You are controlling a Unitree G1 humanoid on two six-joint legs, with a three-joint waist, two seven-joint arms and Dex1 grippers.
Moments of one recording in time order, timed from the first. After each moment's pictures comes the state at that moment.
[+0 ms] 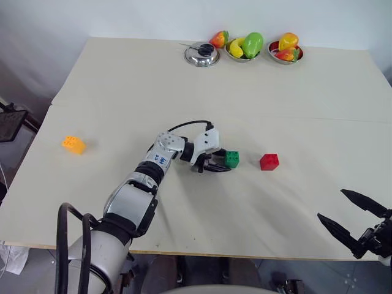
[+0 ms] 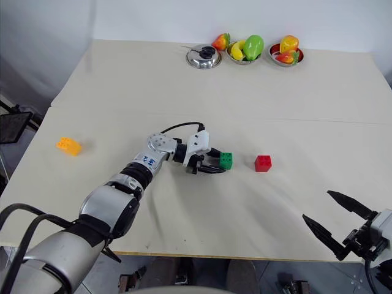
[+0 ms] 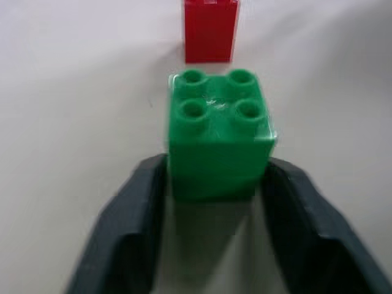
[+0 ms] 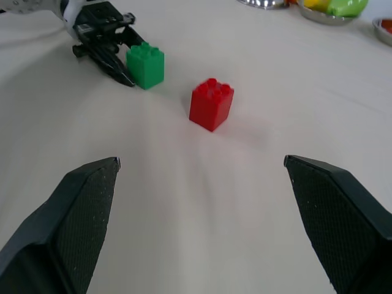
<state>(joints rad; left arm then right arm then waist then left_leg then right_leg) -1.09 0.10 -0.20 1.25 0.06 -0.36 -1.13 0.54 -0.58 -0.67 -0.27 0.64 -0.04 1.12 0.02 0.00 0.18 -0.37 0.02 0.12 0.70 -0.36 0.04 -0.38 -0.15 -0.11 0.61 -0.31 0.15</state>
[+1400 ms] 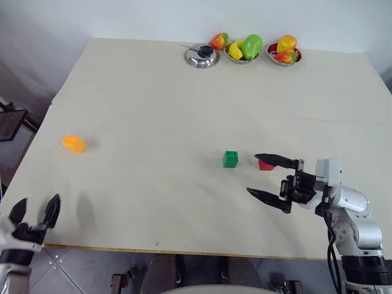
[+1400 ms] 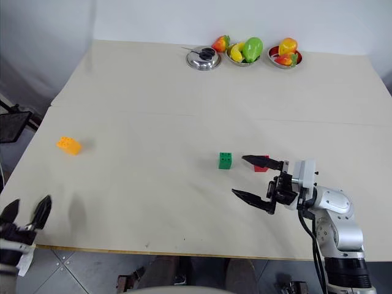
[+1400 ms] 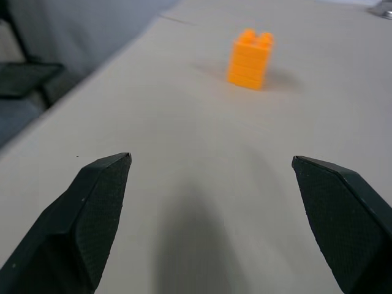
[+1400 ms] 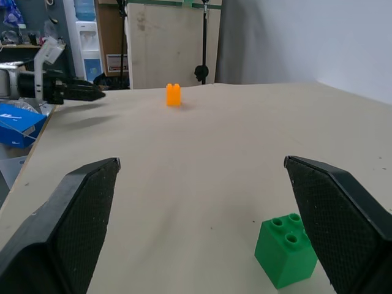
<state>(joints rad) 0.24 0.36 0.76 -0.05 -0.55 0.13 -0.48 -0.07 -0.55 -0.16 -0.16 0.63 0.00 1.25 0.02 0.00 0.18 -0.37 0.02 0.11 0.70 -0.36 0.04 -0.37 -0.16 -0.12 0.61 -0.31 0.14</state>
